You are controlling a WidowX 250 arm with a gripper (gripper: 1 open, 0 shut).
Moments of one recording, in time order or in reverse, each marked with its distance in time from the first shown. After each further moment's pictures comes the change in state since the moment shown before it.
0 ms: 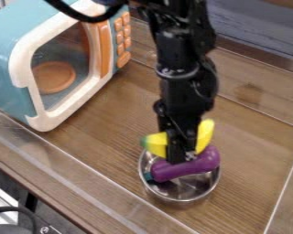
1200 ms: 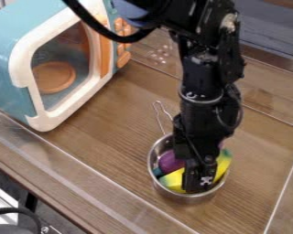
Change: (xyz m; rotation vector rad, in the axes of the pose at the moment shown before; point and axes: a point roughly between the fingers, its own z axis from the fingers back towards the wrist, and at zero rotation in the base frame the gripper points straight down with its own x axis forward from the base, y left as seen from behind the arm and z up) arm 0.009 -0.015 -0.017 -0.008 0.056 -0.085
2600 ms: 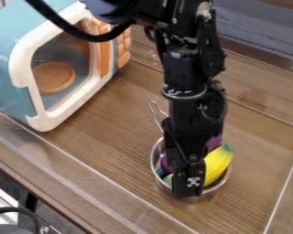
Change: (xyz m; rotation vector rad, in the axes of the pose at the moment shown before) arm -0.015 -0.007 0.010 -0.089 -0.052 0.018
